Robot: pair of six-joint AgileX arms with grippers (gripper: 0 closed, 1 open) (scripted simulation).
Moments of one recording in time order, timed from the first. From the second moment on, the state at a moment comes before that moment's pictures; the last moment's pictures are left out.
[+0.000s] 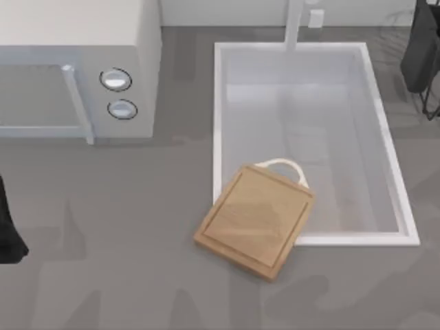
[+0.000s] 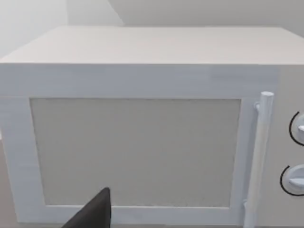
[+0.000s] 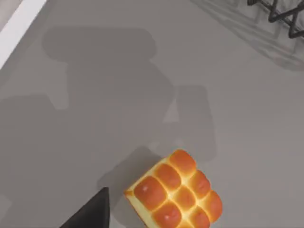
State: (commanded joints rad) left arm 0.00 0.00 0.00 0.00 0.00 0.00; right arm -0.14 0.89 0.60 -0.50 0.00 -0.69
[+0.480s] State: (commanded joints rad) left arm 0.00 0.00 0.00 0.00 0.00 0.00; right arm -0.24 1.58 1.03 -0.88 0.00 -1.19
